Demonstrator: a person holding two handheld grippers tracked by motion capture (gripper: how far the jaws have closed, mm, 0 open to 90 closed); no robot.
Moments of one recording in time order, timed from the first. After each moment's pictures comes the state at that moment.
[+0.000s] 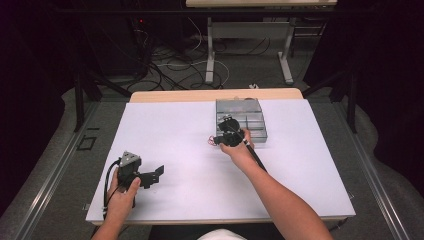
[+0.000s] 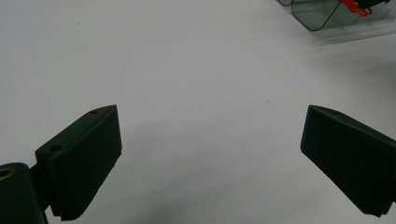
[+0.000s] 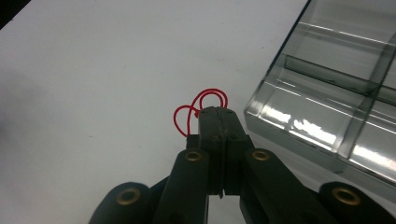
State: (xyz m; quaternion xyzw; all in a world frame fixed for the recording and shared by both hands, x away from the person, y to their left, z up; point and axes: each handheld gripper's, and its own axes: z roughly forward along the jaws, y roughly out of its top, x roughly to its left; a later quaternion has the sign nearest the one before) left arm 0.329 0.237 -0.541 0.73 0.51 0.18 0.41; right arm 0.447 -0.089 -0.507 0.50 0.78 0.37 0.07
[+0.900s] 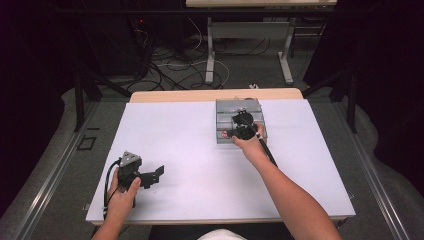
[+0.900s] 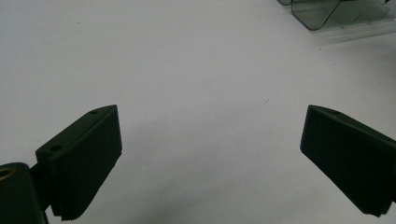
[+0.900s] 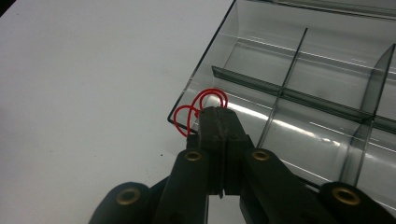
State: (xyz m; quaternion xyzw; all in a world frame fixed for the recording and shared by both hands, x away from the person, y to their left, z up) left arm 0.329 0.236 -0.542 0.73 0.51 0.18 0.41; right arm 0.461 -0.128 -0.497 0.53 0.76 0.36 0.09
